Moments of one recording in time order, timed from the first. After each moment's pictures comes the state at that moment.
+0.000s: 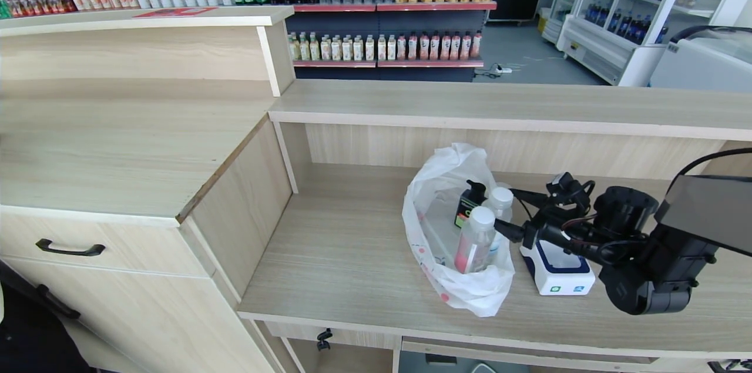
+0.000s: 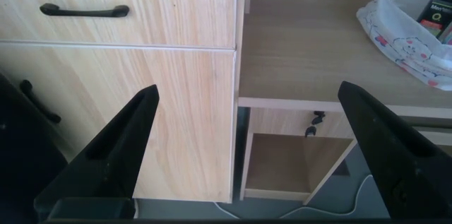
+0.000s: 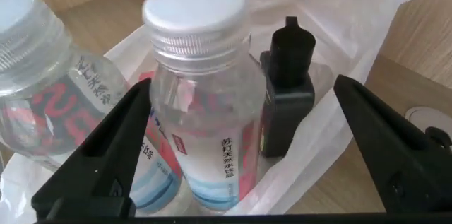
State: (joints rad) left arm -0.01 0.00 0.00 0.00 -0.04 0.00; right arm 0.03 2.32 -0.75 -1.54 0.74 -0.18
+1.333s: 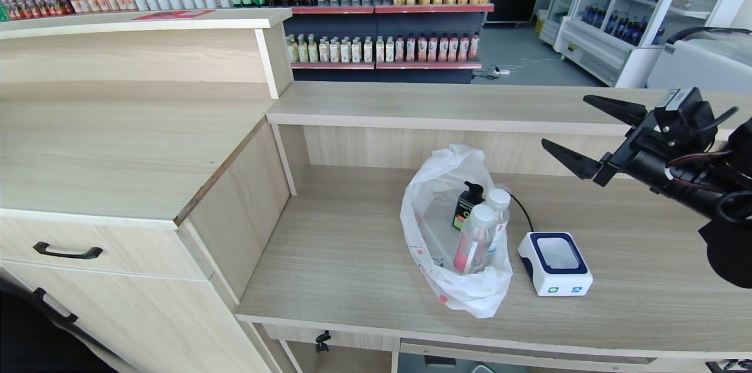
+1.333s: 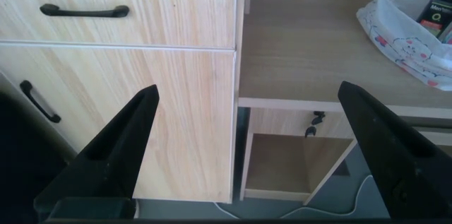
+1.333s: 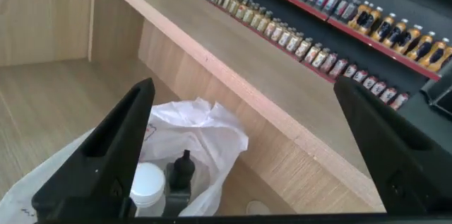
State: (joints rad) left arm -0.01 0.00 0.00 0.00 -0.04 0.00; right arm -0.06 1.82 -0.71 -1.44 0.73 -0.35
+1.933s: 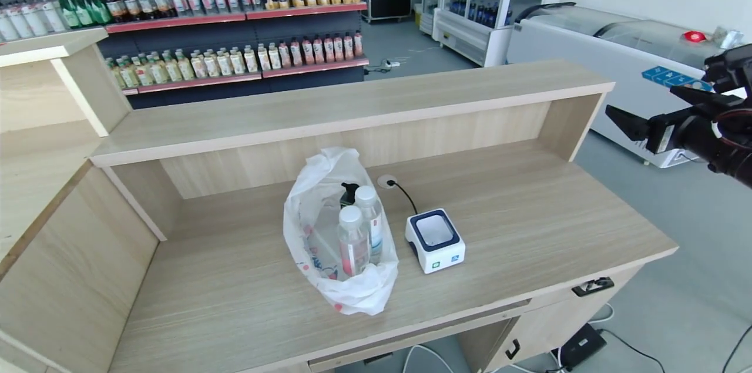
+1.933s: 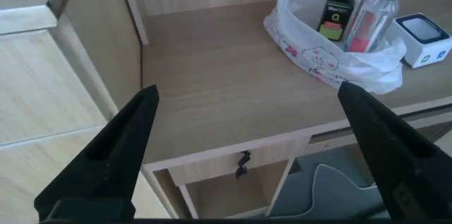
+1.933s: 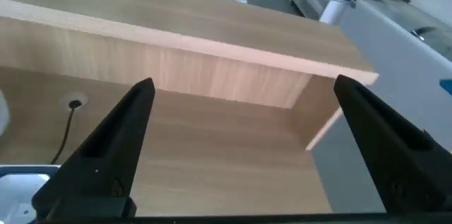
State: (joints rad) left arm -0.01 0.00 0.00 0.00 -0.04 0.00; right arm -0.15 1.65 -0.82 -0.98 0.26 -0.29
